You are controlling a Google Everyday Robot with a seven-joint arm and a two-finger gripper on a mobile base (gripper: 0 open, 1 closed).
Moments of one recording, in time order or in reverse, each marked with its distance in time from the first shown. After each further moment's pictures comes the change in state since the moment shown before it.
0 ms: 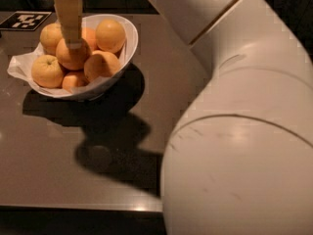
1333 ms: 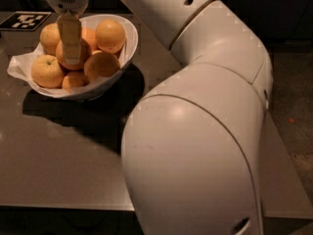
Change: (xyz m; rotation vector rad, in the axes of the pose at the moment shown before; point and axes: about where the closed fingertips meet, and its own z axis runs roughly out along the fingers) arm -0.001 -0.003 0.066 -0.140 -0.010 0.081
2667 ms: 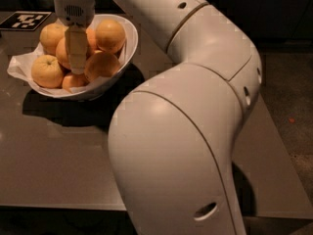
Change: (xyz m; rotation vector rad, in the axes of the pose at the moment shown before) arm 0.016 0.002 0.036 -0.095 0.009 0.065
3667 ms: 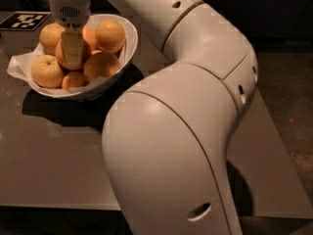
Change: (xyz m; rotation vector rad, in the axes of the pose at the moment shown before) arm -0.012 -0.008 0.004 0.031 -0.009 -0.031
